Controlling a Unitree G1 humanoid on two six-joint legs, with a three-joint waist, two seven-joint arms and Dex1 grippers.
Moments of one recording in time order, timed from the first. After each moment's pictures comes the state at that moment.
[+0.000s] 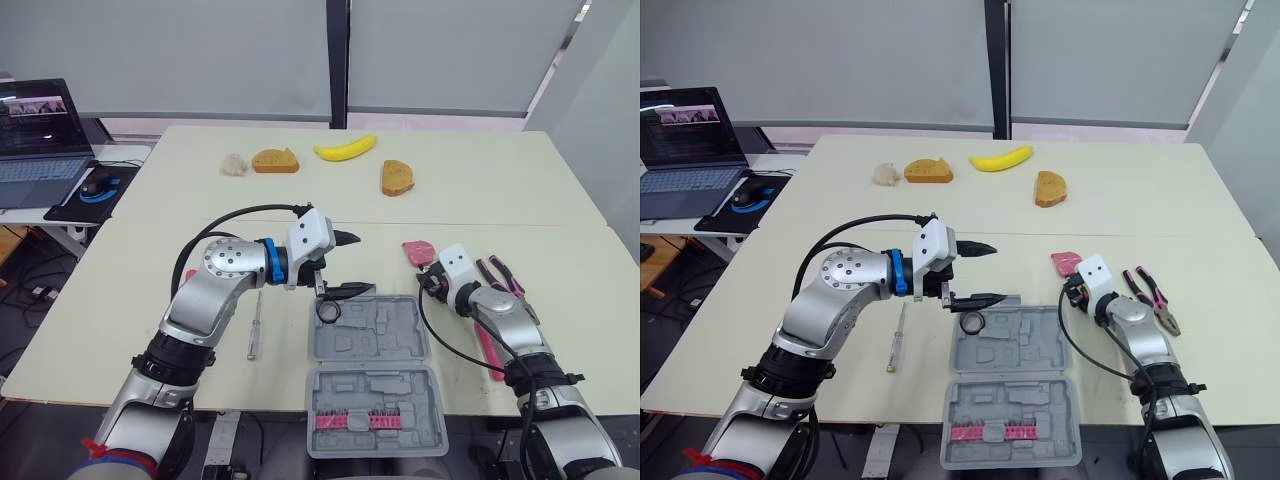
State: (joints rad) left arm -0.56 0.49 -0.23 -0.12 -0.27 0.41 -1.02; right arm -0.46 -0.37 0.06 0.49 0.01 0.25 0.48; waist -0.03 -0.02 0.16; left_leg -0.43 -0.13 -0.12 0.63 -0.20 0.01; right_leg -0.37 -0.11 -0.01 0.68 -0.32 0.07
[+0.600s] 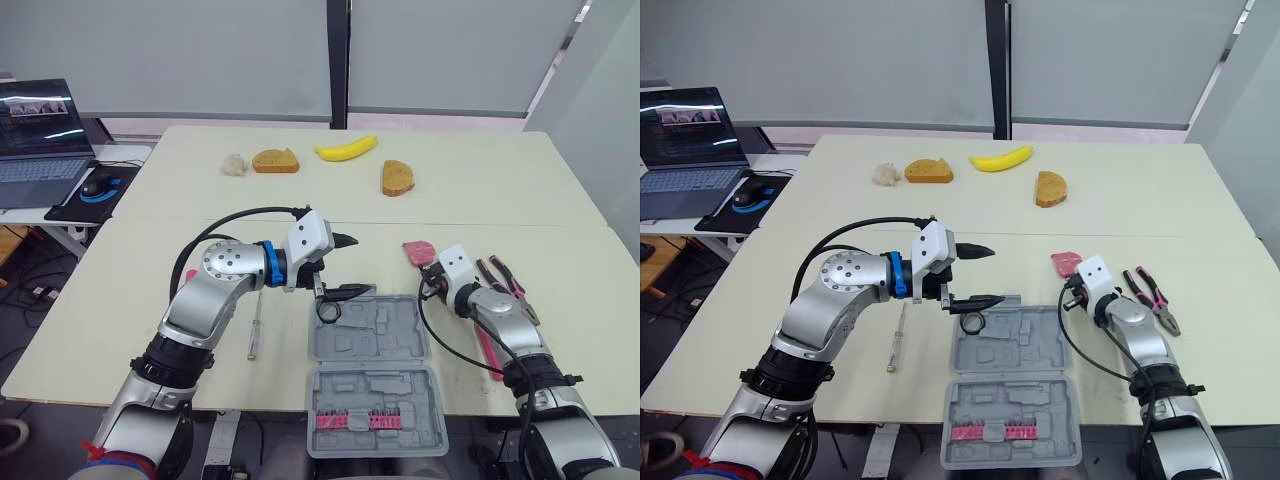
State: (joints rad) left arm -0.56 0.50 -0.23 -0.12 -0.27 0.41 -1.02; right arm -0.44 -0.37 0.05 0.47 0.02 0.25 0.48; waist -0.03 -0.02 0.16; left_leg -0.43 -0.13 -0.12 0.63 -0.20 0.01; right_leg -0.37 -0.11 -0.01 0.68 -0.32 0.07
